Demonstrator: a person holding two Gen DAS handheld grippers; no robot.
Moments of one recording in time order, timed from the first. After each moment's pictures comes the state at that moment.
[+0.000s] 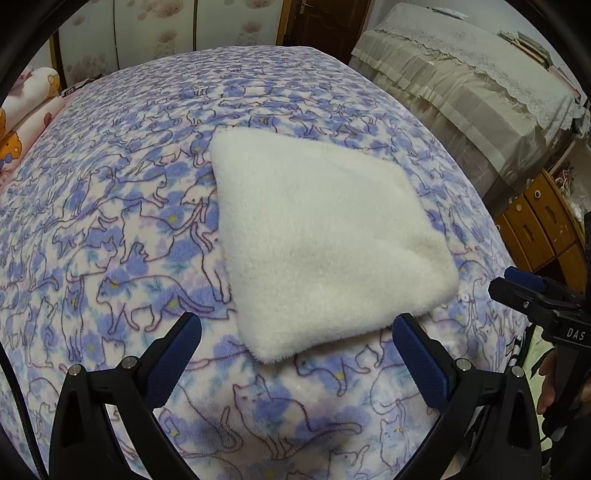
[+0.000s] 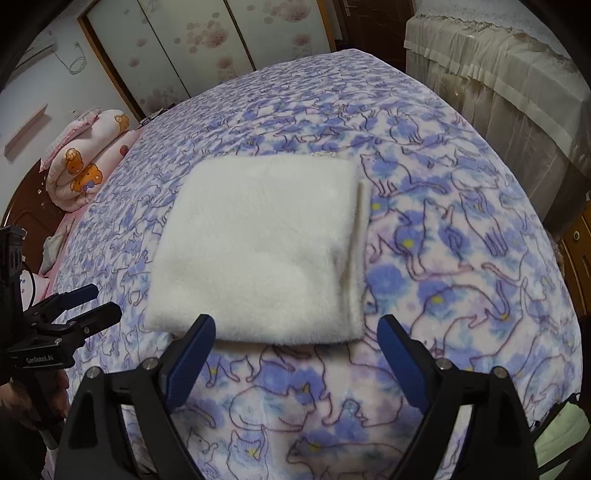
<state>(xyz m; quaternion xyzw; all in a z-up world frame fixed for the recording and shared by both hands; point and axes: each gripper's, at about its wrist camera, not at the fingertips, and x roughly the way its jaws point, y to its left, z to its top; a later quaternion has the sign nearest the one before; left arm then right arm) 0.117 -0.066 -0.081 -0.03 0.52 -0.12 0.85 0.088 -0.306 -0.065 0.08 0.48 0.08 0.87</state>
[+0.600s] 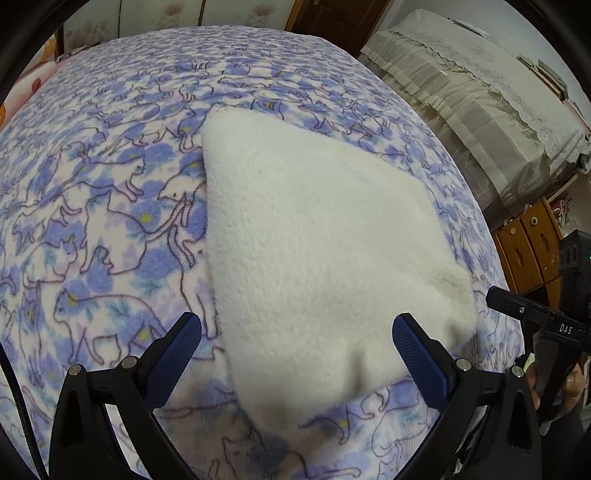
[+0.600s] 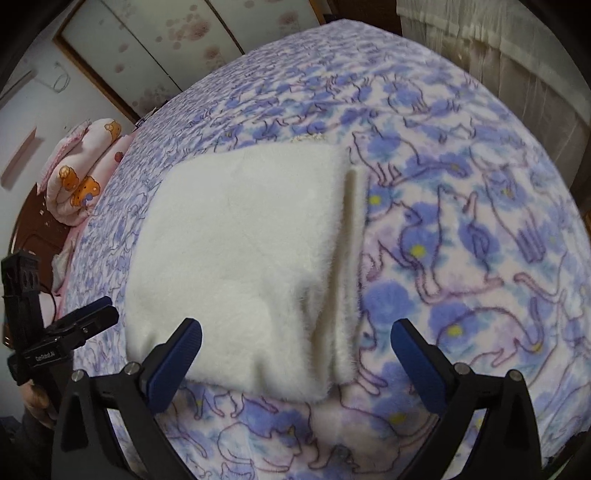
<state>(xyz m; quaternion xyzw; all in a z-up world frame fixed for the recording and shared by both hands) 0.185 -0.053 -0.130 -0.09 0.54 -0.13 0.83 0.156 -0.341 -0.113 0.14 0.53 0.10 0.83</state>
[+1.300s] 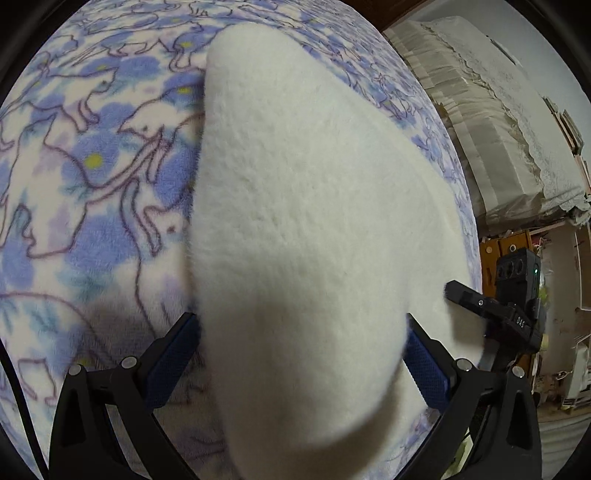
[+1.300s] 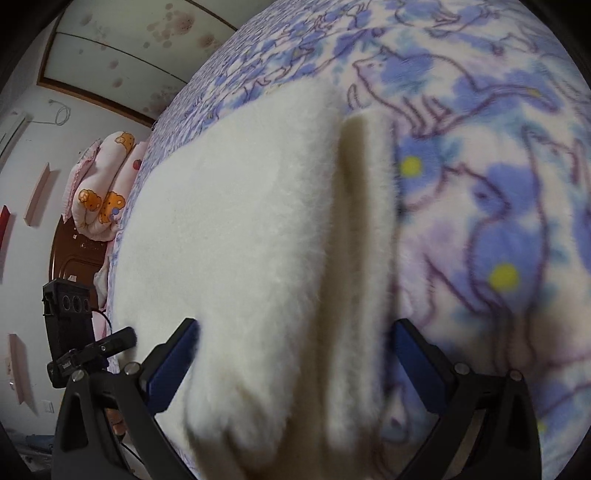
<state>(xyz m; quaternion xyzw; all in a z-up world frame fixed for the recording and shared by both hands) 0.245 -0.032 -0.216 -0.20 0.60 -0.17 0.75 0.232 -0.352 -0.206 0.25 0.56 0.18 0.77</state>
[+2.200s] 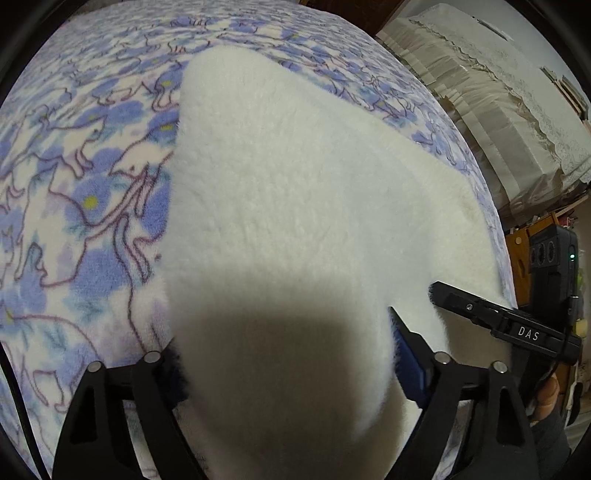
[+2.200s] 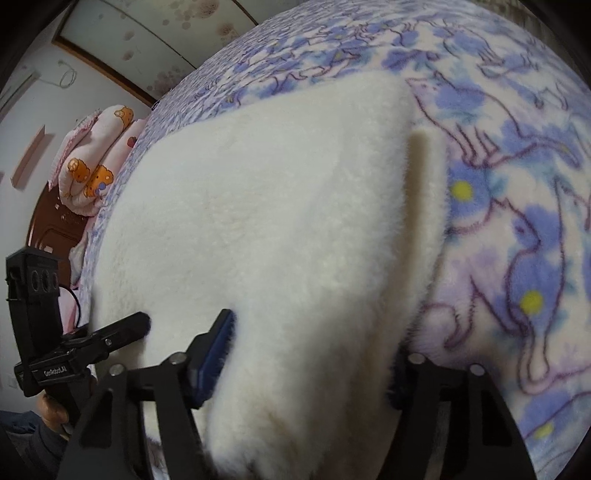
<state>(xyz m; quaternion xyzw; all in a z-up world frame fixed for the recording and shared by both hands) 0.242 -0.081 -0.198 -0.12 0.57 -0.13 0.80 0.231 -0.309 -0.188 0.16 0.55 0.17 0.80</state>
